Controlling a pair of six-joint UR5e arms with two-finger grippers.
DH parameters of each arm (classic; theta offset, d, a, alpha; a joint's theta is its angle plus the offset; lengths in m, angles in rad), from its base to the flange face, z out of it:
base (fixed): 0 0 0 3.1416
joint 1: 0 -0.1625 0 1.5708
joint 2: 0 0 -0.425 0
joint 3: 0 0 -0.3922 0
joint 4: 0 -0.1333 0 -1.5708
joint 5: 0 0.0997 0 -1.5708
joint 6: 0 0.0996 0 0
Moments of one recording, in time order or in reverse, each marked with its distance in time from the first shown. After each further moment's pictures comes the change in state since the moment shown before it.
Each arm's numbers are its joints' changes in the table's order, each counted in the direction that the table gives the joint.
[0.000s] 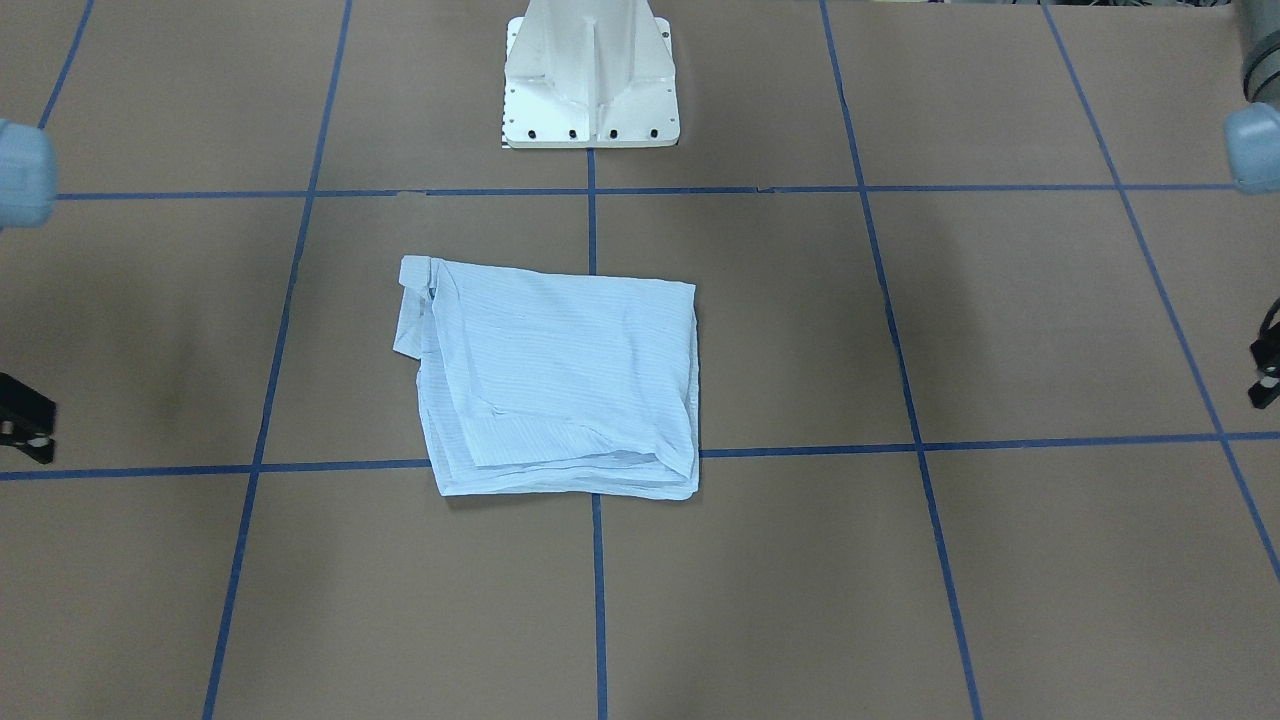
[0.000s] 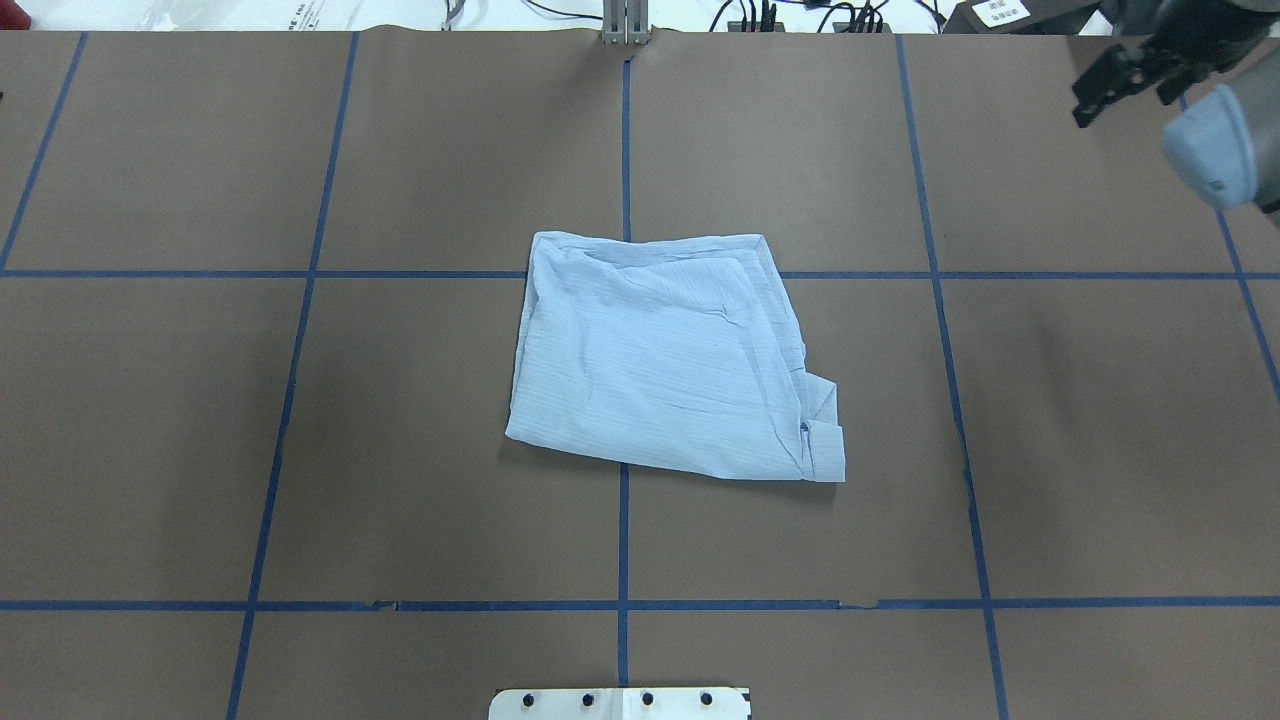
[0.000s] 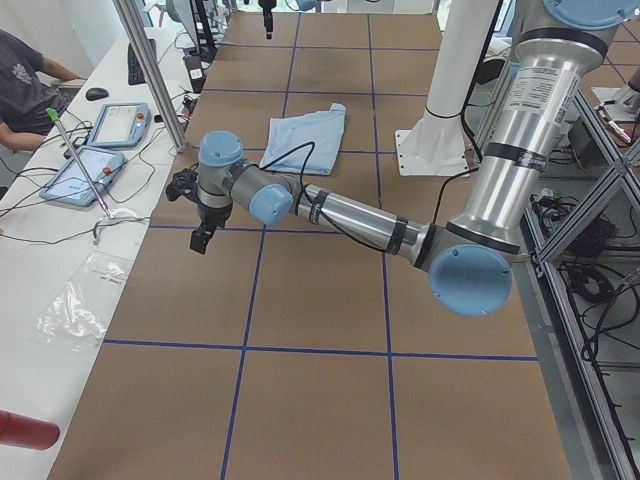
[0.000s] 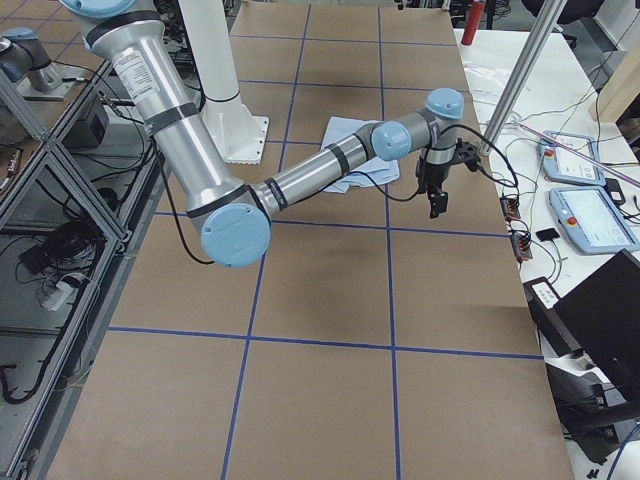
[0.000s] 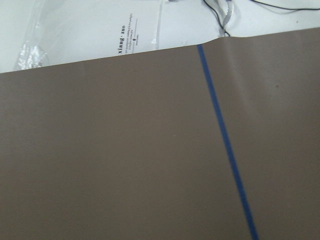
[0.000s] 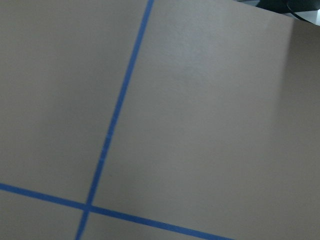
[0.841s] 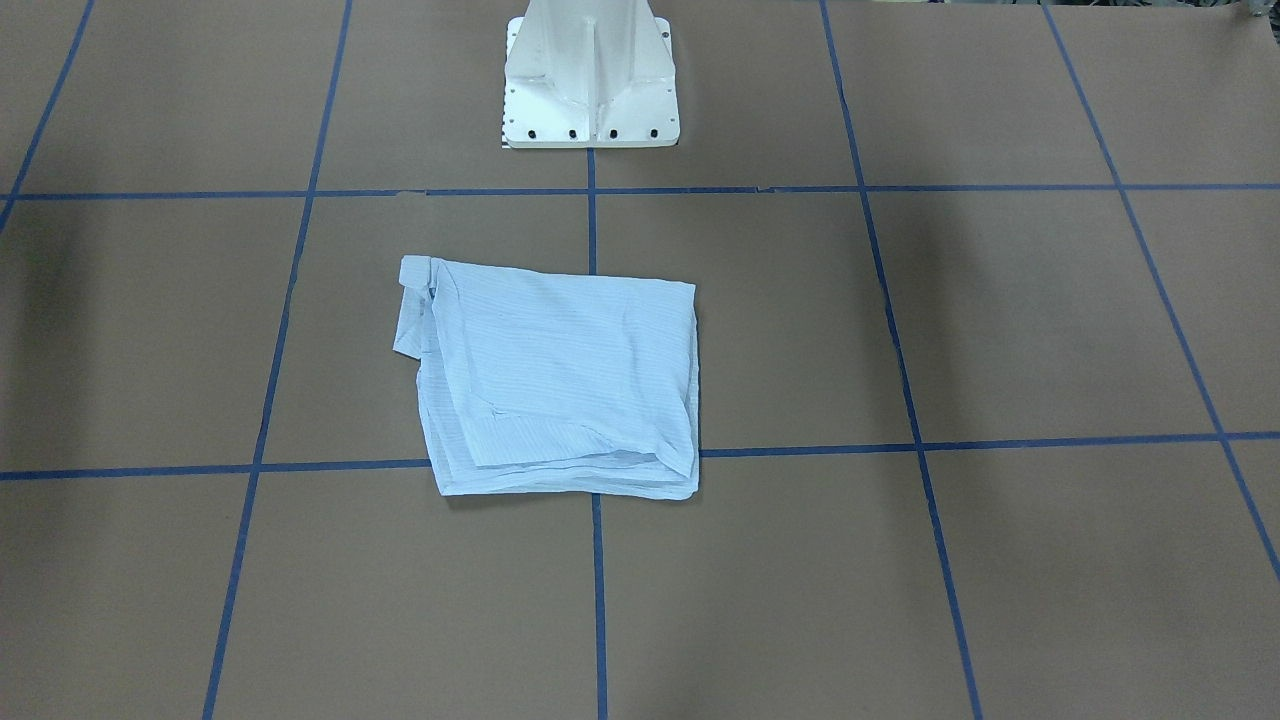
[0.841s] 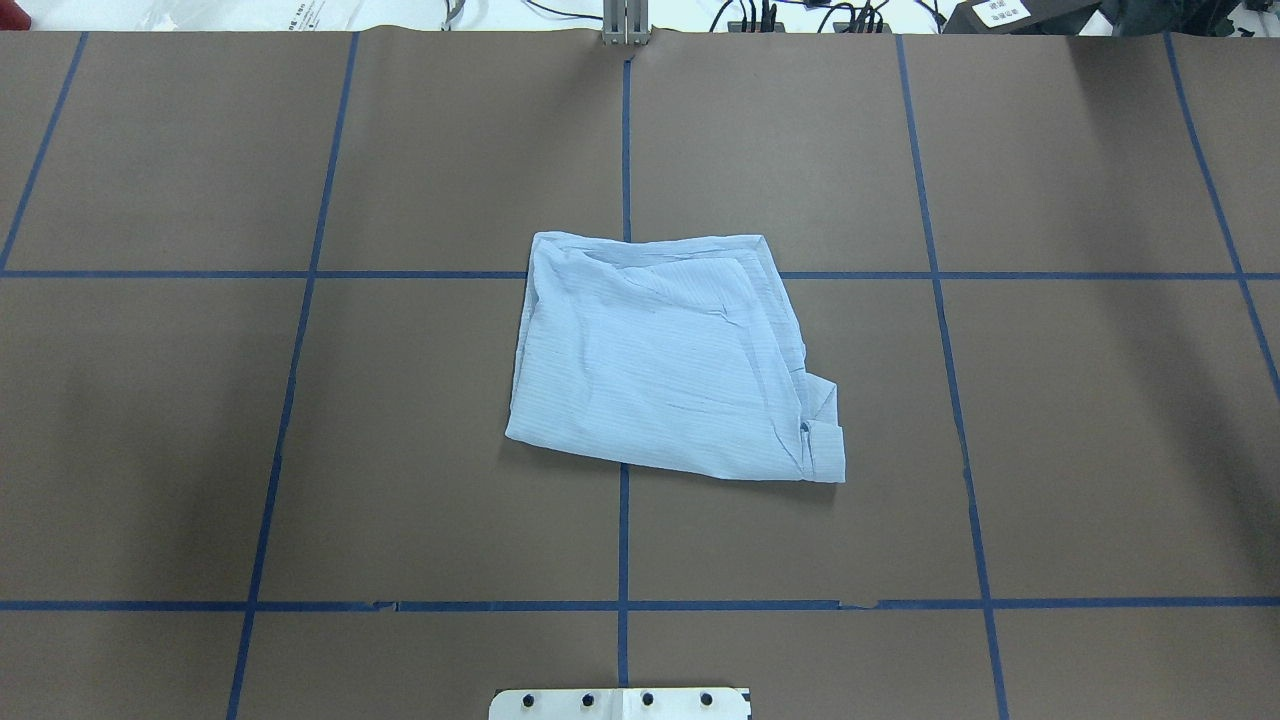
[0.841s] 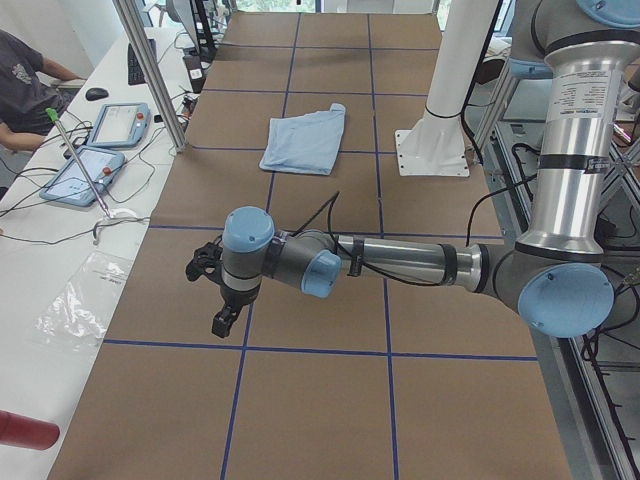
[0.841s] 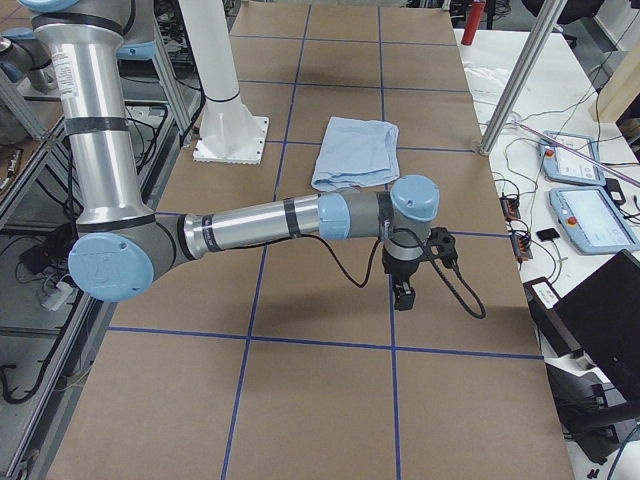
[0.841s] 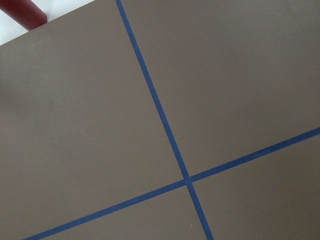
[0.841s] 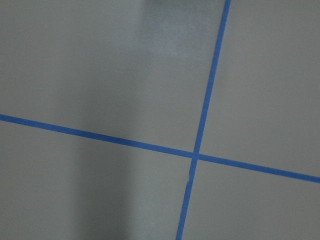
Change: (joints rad) left arm 0.131 -0.205 -0.026 0.078 -0.016 0.172; right arm -0.246 0.289 -0.053 0.027 0.065 -0.245
